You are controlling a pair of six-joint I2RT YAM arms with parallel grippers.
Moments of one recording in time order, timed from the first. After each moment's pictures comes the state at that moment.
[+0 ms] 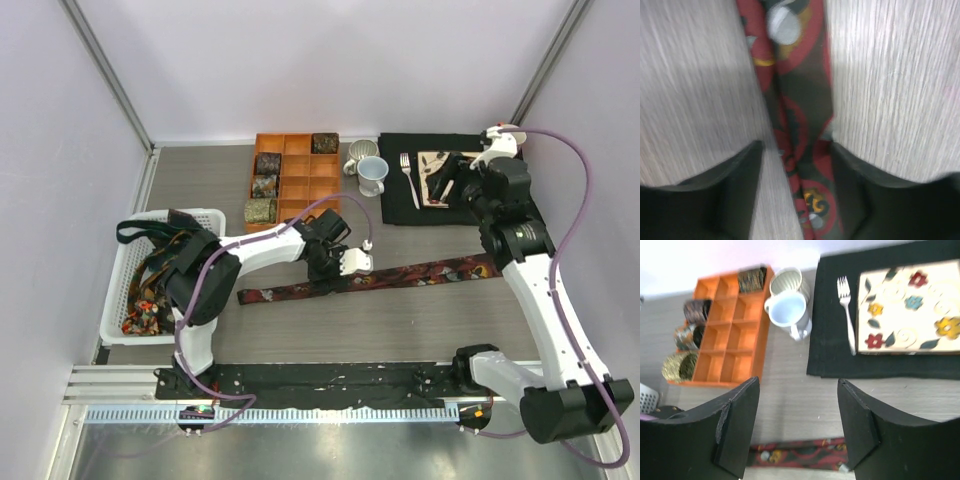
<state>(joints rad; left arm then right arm) -0.80 1.90 1.27 -0.62 0.32 0.72 0.14 1.05 1.14 -0.40 -0.01 0.31</state>
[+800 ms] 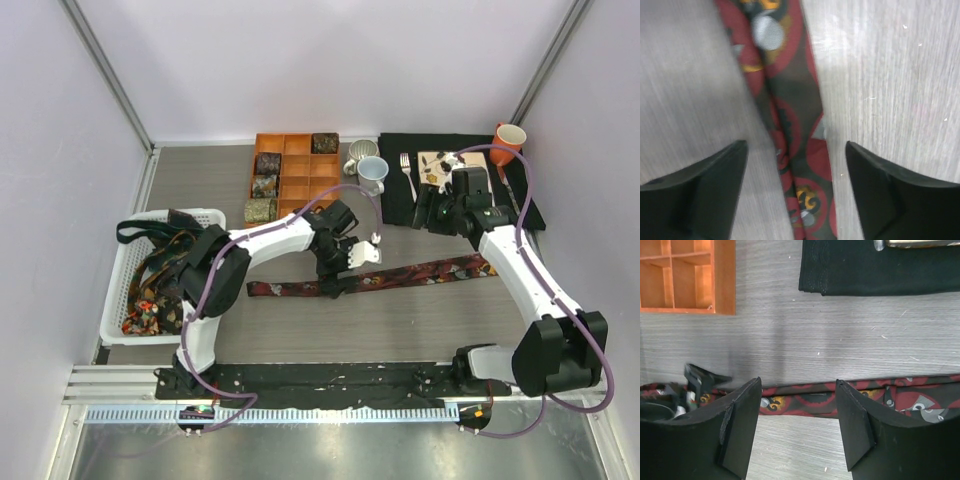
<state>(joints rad) -0.81 2.01 1.45 -0.75 0.44 0.77 0.14 1.26 1.05 -0.54 -0.16 0.32</state>
